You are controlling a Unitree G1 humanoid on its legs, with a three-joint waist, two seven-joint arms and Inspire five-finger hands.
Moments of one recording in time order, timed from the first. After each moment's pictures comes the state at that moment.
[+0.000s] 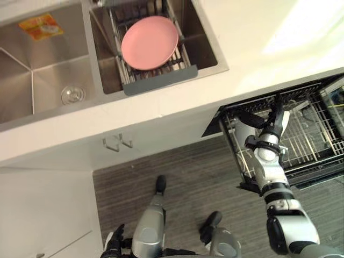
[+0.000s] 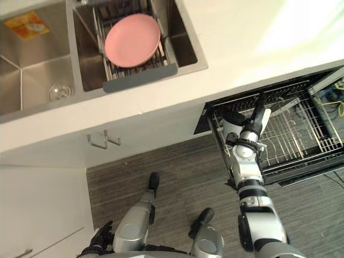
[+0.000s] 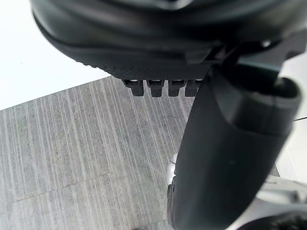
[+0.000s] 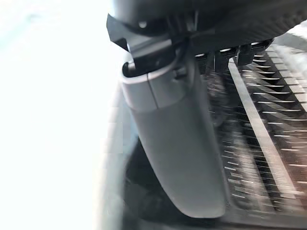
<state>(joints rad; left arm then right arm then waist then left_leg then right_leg) 0.17 0.17 -0.06 0.95 -0.12 0.00 0.11 -0.42 -0.24 -0.11 0.45 0.17 -0.14 -0.48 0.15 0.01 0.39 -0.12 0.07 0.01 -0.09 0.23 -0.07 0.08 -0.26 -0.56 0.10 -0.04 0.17</state>
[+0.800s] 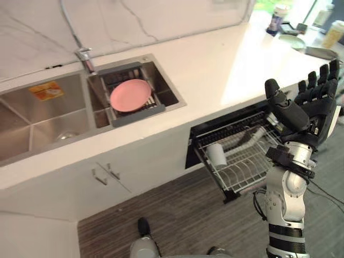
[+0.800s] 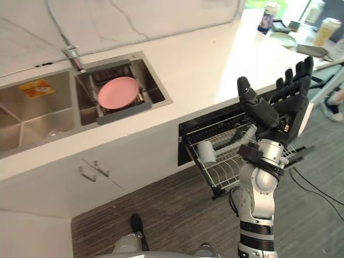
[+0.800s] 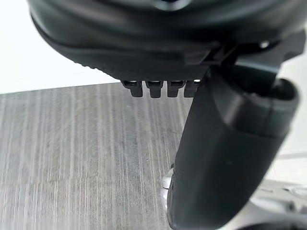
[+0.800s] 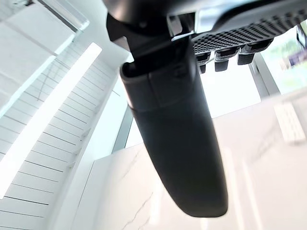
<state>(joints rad) 0.32 0.07 0.09 0.99 -0.18 0.05 0.21 -0.11 -0.17 -0.16 -0.26 0.46 -0.26 -0.19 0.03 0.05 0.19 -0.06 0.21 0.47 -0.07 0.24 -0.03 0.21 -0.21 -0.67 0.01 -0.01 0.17</state>
